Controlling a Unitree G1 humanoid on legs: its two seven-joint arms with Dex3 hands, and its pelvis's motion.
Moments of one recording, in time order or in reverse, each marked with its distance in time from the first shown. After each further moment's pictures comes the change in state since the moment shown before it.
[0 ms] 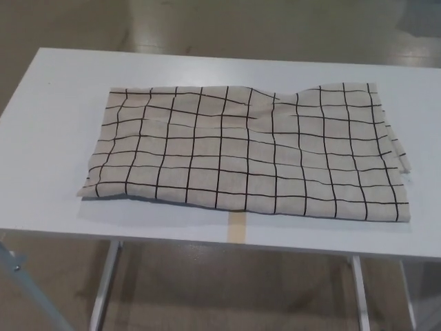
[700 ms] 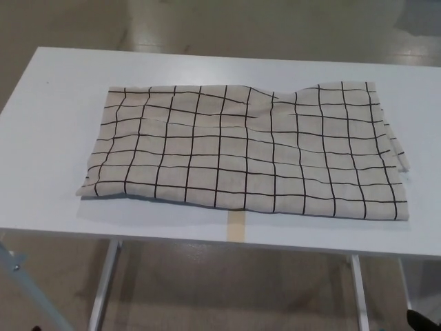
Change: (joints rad) left_arm 0.142 -0.021 0.037 -0.081 -0.019 -0.309 0.070; right_arm 0.026 0.032 -0.032 0.037 -0.003 -0.260 -0.095
